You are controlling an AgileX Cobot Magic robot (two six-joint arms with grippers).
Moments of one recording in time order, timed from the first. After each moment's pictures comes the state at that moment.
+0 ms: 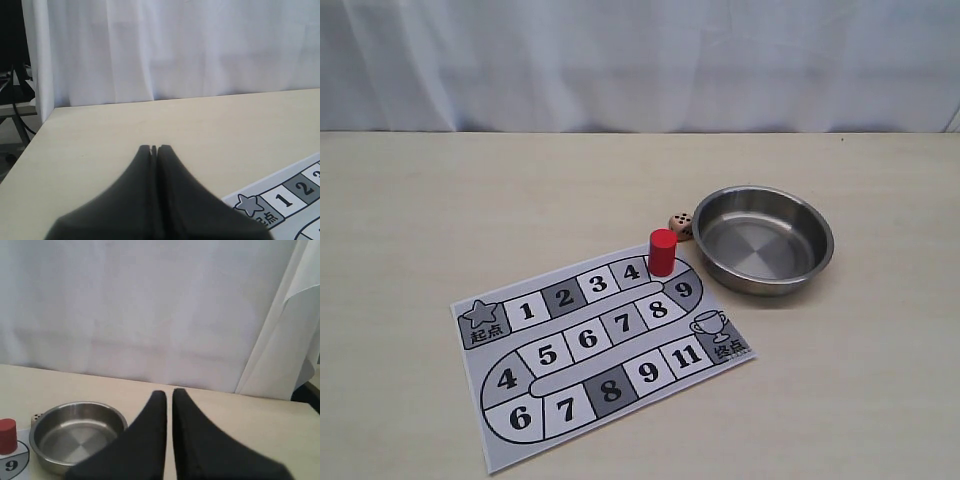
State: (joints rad) left arm -0.03 0.00 0.00 -0.06 0.20 0.13; right arm -0.02 0.00 -0.34 -0.04 0.44 -0.13
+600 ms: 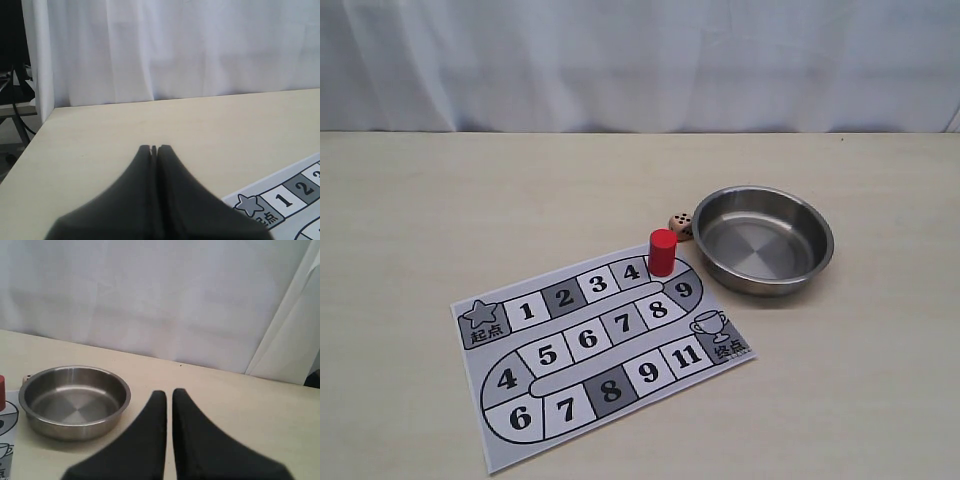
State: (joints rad) left arm -0.03 0.00 0.00 -0.06 0.20 0.13; right arm -0.02 0.00 0.00 -0.01 0.13 -0.22
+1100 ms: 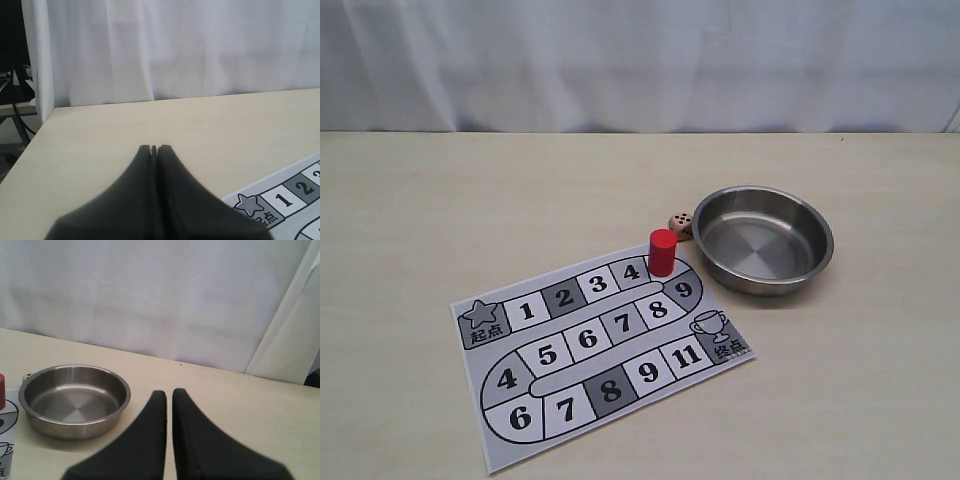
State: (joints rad) left arm -0.03 0.00 0.00 -0.06 0.20 0.13; right arm -0.02 0.00 0.00 -0.01 0.14 -0.22
